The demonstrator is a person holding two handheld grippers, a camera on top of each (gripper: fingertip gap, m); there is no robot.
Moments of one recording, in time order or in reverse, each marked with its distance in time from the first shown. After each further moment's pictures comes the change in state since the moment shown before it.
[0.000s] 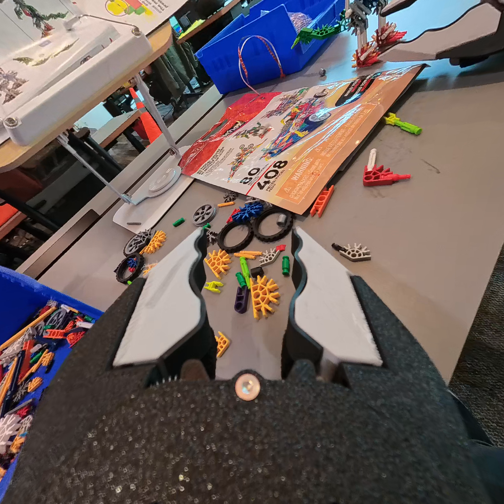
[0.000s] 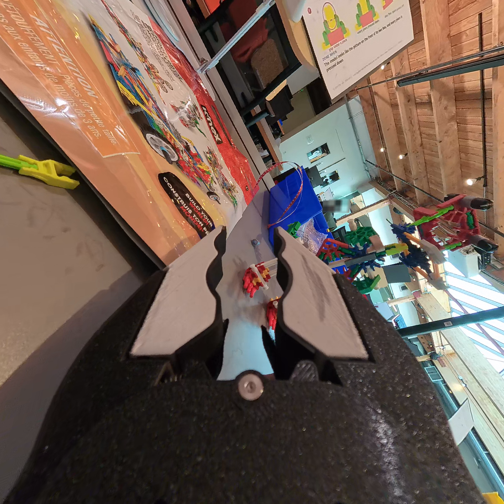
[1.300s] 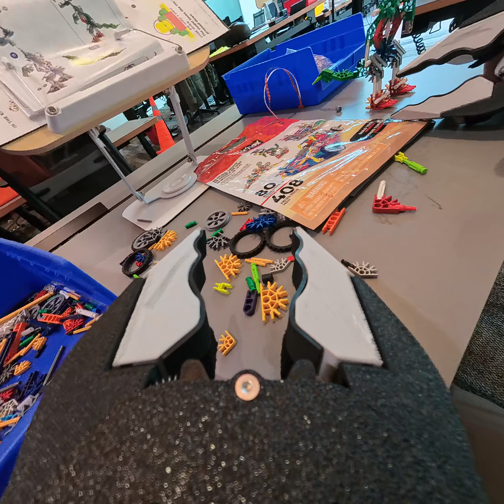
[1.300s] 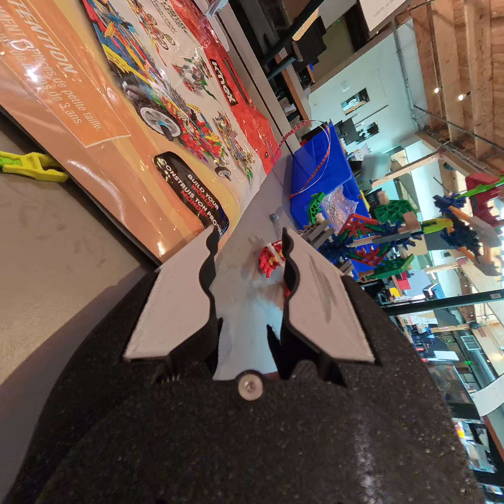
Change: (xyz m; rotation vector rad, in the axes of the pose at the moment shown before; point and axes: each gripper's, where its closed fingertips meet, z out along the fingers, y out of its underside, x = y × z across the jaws) left arm -0.017 -0.008 -0.010 0.076 -0.042 -0.124; right arm -0.009 0.017 0.003 -0.154 -0.098 0.081
